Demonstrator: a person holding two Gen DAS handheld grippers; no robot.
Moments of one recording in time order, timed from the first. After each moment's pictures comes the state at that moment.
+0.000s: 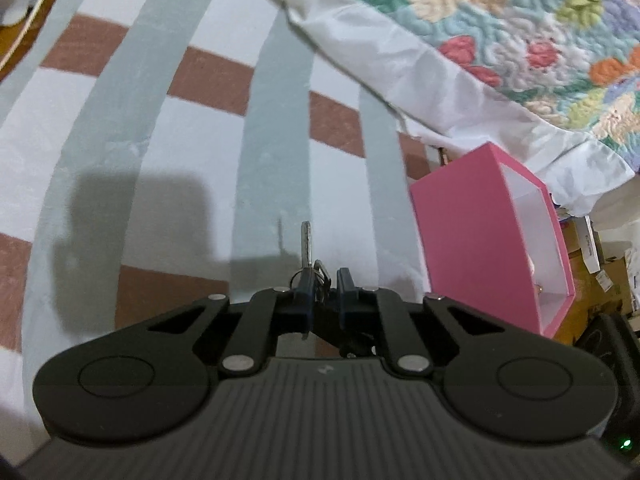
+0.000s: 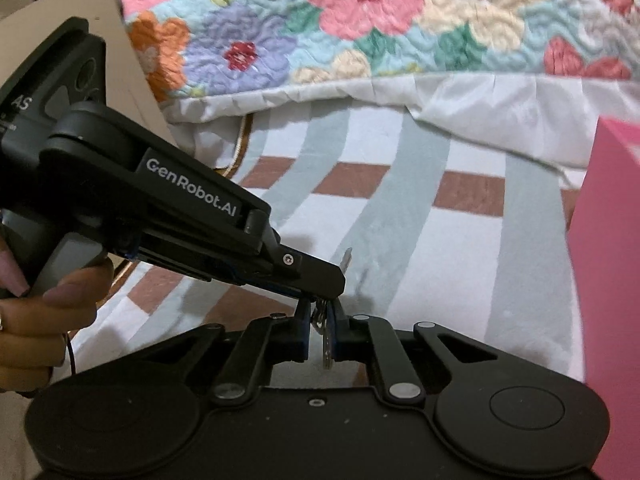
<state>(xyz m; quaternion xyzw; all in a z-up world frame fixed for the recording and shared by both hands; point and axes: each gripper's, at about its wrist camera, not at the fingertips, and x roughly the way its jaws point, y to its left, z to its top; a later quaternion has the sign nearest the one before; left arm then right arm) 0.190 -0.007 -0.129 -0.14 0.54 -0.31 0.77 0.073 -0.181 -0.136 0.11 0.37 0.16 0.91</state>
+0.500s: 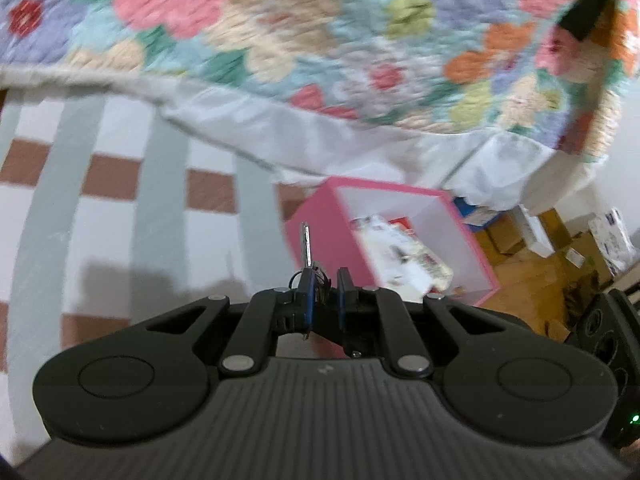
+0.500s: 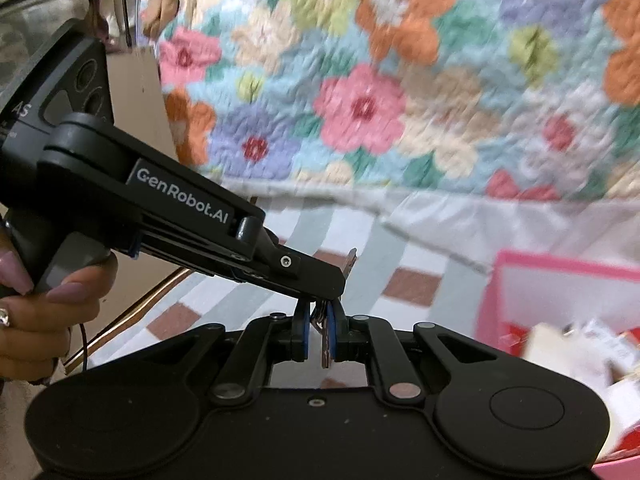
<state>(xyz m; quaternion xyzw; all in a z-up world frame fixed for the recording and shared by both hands) 0.117 -0.060 -0.019 -0.11 0.44 -0.39 0.80 0.009 -0.229 -0.036 0.05 0.28 0.13 0.95</state>
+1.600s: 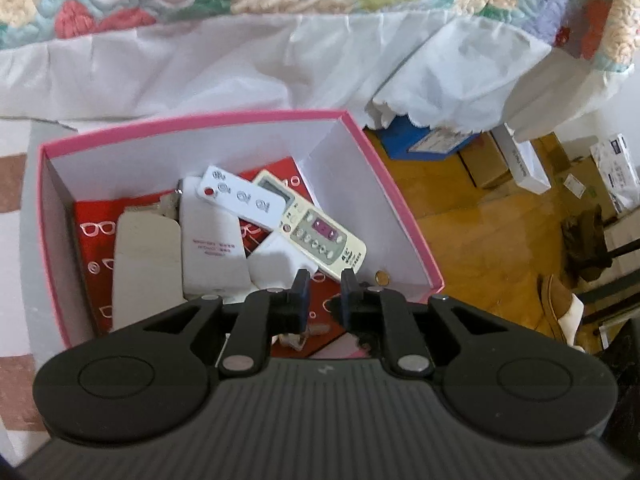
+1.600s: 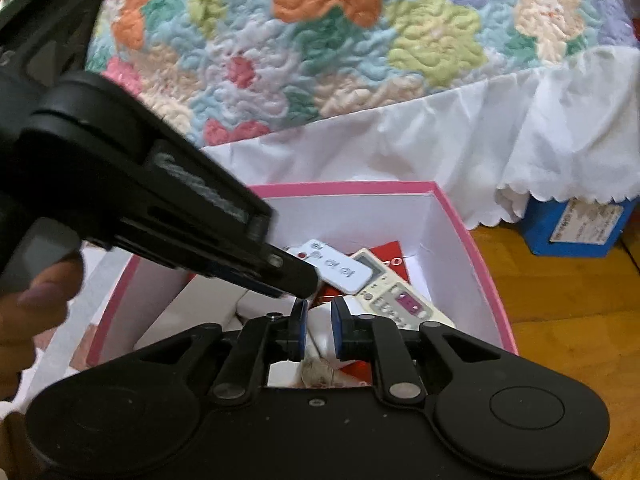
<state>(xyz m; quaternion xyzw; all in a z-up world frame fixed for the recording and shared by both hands) 0.092 -0.326 -0.042 -0.03 0.53 -0.43 0.73 -0.040 -0.426 -0.061 0.09 0.35 -0.08 0.93</state>
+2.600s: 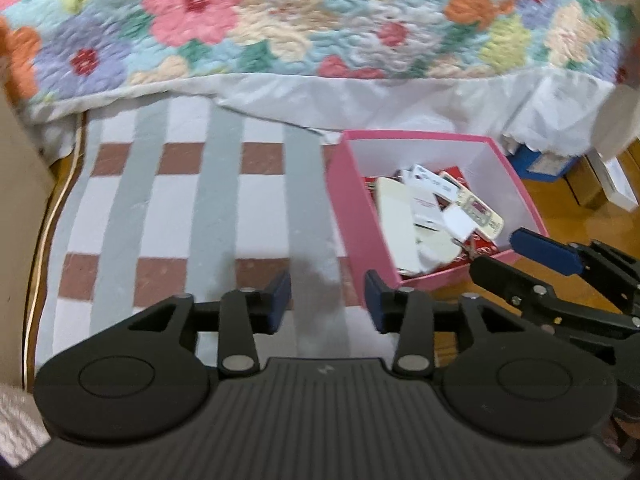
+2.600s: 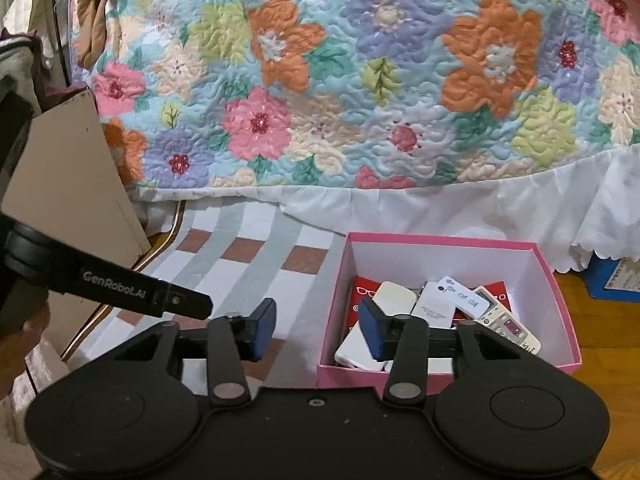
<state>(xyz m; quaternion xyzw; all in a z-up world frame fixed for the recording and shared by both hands) 0.024 -0.106 0.043 0.02 0.49 -0.24 0.84 -0.079 -0.289 0.035 0.06 0.34 0.03 0.94</state>
